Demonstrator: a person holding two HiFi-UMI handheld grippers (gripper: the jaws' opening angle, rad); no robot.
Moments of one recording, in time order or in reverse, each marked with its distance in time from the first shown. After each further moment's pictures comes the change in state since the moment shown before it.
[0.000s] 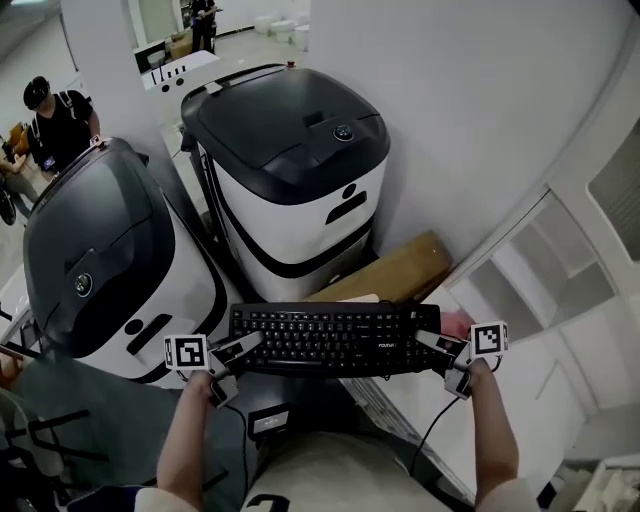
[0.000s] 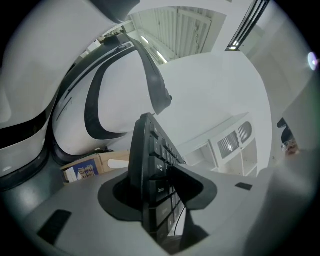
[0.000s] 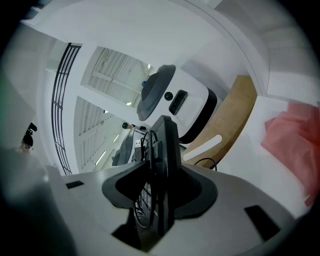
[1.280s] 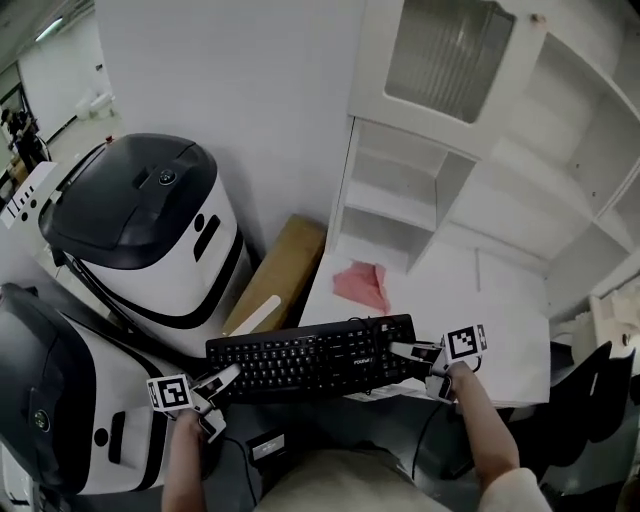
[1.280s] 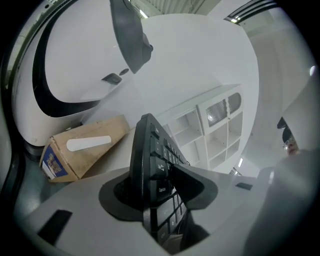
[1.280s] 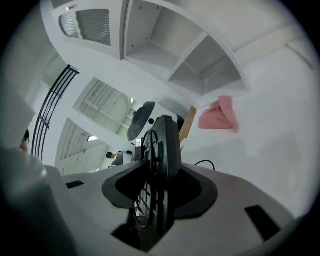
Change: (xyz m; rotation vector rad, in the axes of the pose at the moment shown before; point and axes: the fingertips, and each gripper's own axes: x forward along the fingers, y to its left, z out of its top) left arm 0.083 -0.021 -0.057 0.225 0.423 -0.093; right arm -0.137 0.013 -0.141 0.202 -0.425 -0.250
